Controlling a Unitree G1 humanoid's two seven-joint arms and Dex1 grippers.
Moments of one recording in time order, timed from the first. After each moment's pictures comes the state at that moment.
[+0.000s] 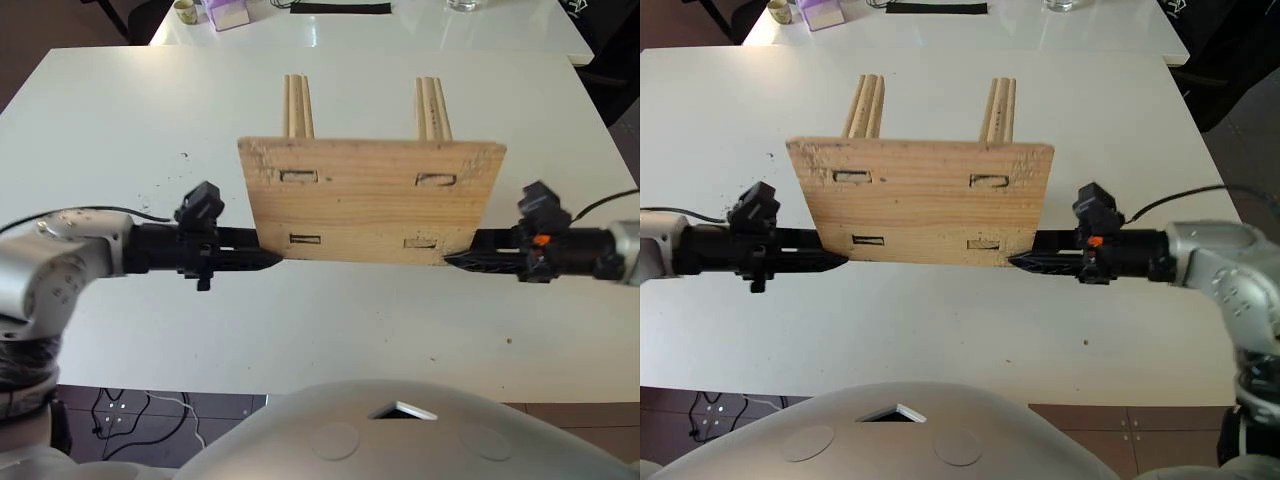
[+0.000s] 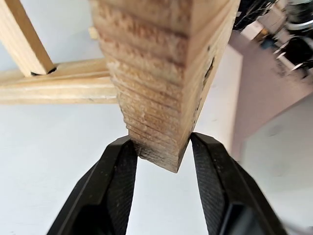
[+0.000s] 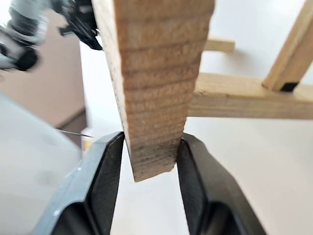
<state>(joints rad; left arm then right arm) -0.14 1.01 0.18 -0.40 -0.97 1.14 -1.16 -0.13 -0.98 -0.24 -0.42 1.01 1.21 1.15</state>
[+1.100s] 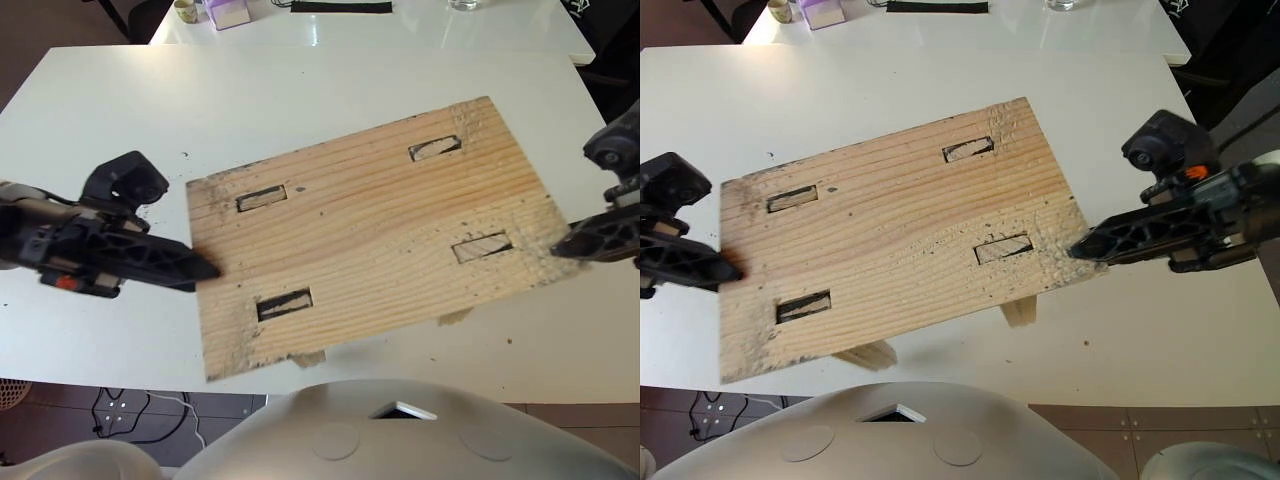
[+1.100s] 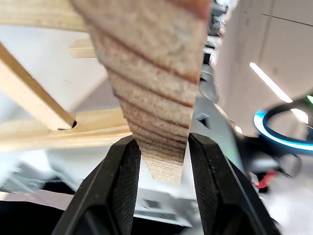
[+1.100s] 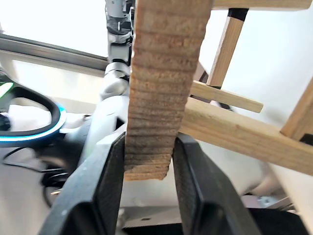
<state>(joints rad) -0.58 1.57 -0.45 -0.04 -1.98 1.50 -1.02 -0.68 -1.57 0.48 -0.08 1.94 1.42 1.10</state>
